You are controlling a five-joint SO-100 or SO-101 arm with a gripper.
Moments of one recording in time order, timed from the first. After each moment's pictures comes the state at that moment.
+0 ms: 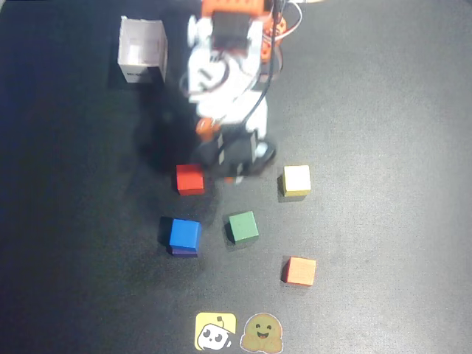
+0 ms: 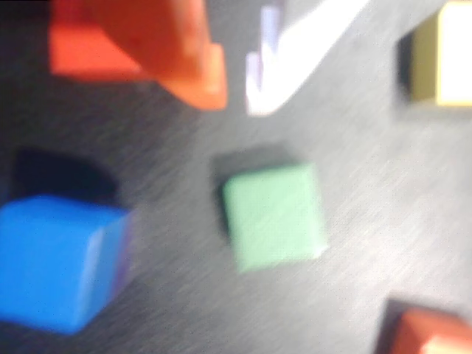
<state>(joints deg) -1.0 140.8 143.2 50.3 82.1</state>
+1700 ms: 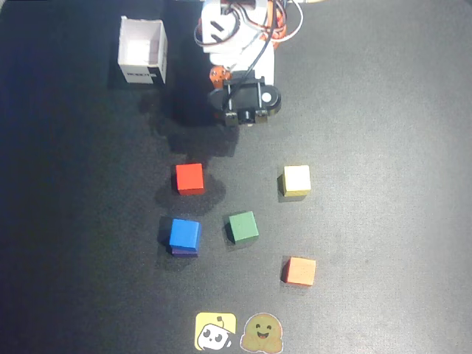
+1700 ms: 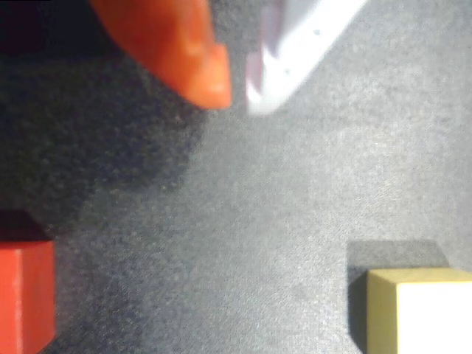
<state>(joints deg) -2.7 176.6 165.0 72.5 86.3</state>
